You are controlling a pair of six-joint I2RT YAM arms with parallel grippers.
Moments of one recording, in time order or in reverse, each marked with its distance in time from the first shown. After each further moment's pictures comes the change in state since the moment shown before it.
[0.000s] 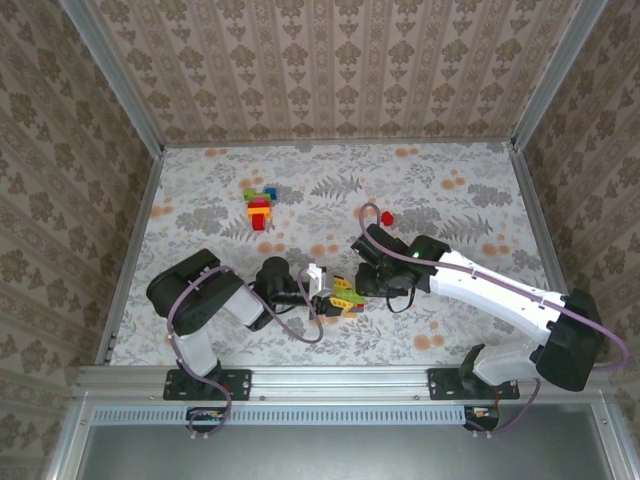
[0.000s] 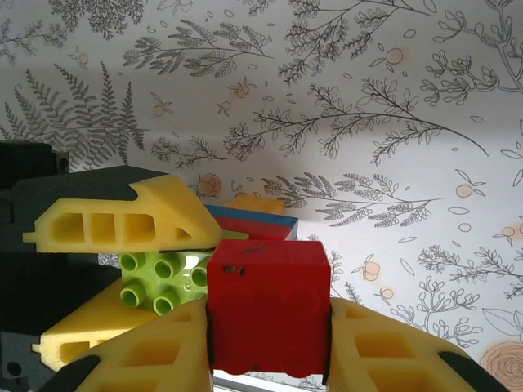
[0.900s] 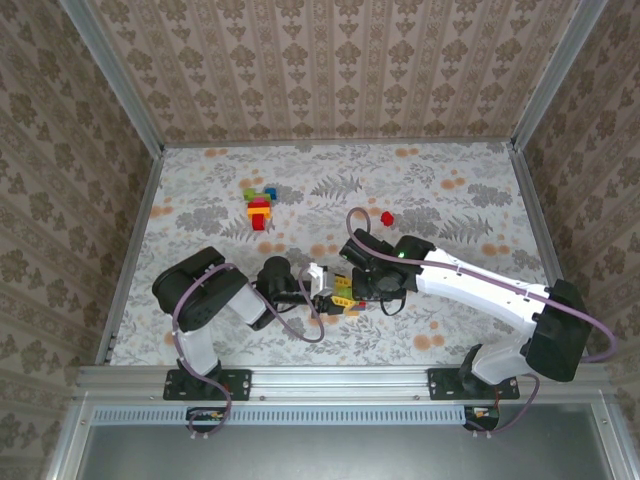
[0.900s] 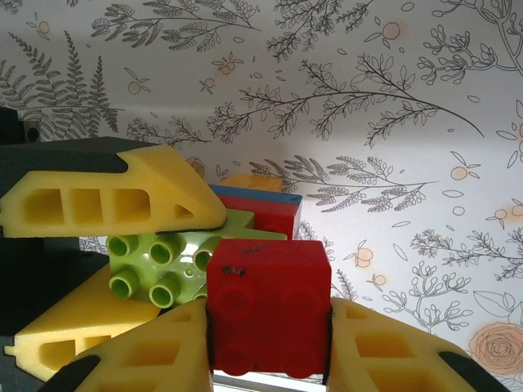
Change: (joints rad) left arm -0.001 0.038 0.017 0.043 -0.008 0.001; right arm 0.051 0.074 0.050 -0.060 0.039 0.025
